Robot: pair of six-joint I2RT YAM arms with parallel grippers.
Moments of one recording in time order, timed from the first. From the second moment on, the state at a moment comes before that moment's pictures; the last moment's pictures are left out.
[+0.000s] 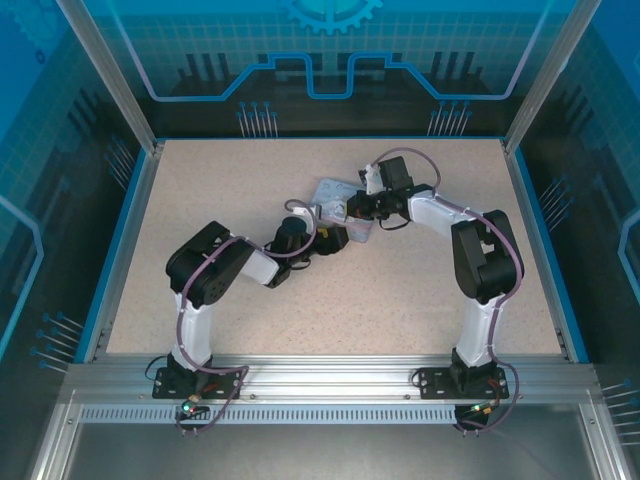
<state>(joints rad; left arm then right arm) -0.56 2.03 0.82 0.85 0.20 -0.69 0.34 1.95 1.34 -0.28 -0.52 0.39</state>
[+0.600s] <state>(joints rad) -0.58 2.07 0.88 0.82 0.26 -0.72 0.34 1.96 1.35 -0.27 -0.53 0.40</state>
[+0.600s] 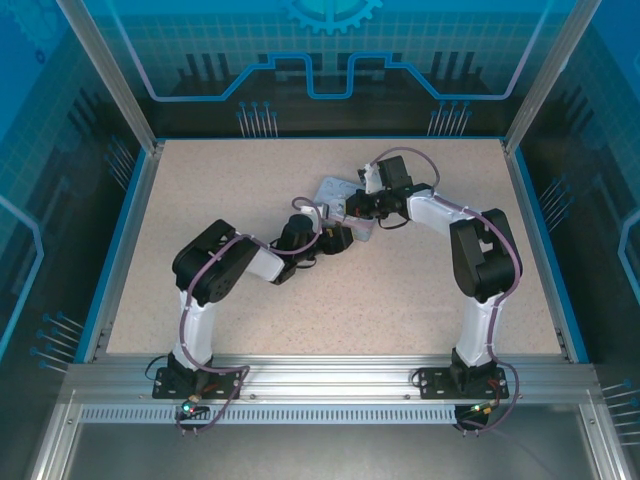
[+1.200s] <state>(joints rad) -0.58 2.08 0.87 0.86 0.26 -0.86 0.34 1.96 1.35 -0.27 -0.53 0.40</state>
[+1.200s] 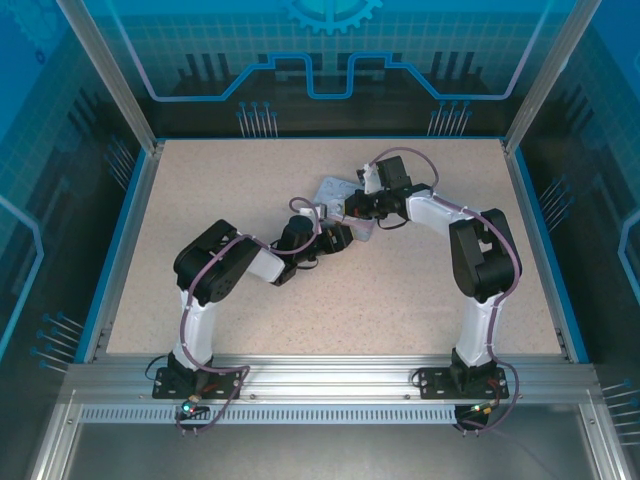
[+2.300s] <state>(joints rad) -0.59 2.09 0.83 0.96 0.25 -1.04 0.34 1.96 1.35 -0.27 -0.53 0.40</state>
